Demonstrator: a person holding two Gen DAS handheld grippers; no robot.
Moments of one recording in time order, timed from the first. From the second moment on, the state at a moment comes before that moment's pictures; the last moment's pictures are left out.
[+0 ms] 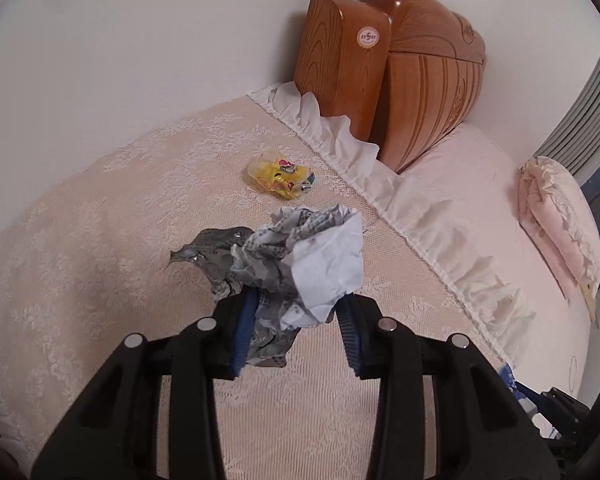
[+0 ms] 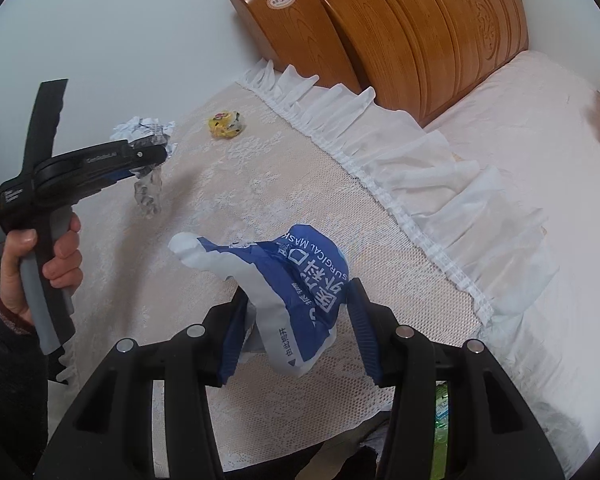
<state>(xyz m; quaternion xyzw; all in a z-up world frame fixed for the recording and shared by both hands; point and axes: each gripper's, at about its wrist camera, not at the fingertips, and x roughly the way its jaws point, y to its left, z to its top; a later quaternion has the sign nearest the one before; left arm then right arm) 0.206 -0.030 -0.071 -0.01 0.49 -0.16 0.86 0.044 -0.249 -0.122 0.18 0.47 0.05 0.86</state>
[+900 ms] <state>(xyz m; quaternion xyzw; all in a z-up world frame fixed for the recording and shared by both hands) 0.090 0.016 -0.153 0.03 0.56 -0.13 0.82 -0.015 -0.218 -0.129 0.17 0.49 0.07 0.85</state>
